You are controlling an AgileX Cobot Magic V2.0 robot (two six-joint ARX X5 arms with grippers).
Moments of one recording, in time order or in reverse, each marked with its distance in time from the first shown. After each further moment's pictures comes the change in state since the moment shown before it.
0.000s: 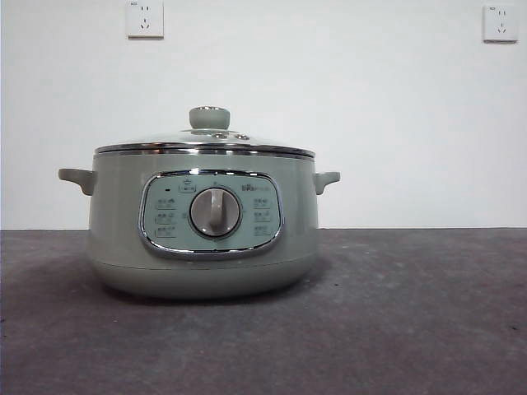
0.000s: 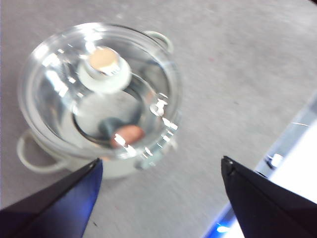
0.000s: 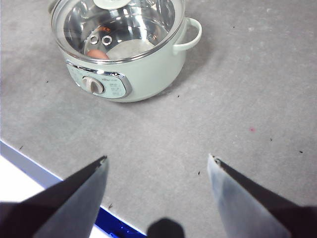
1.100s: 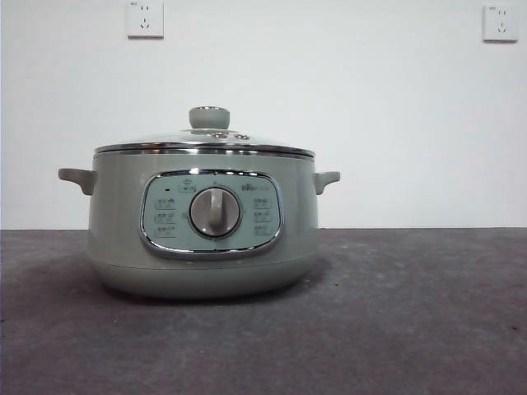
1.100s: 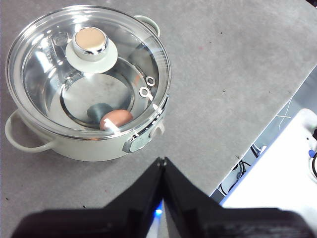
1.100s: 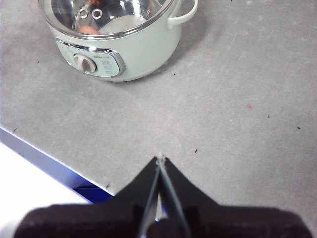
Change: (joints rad) left arm 0.000 -0.031 0.000 -0.063 0.020 -0.010; right arm 0.000 0.000 0.000 -0.078 0.005 0.023
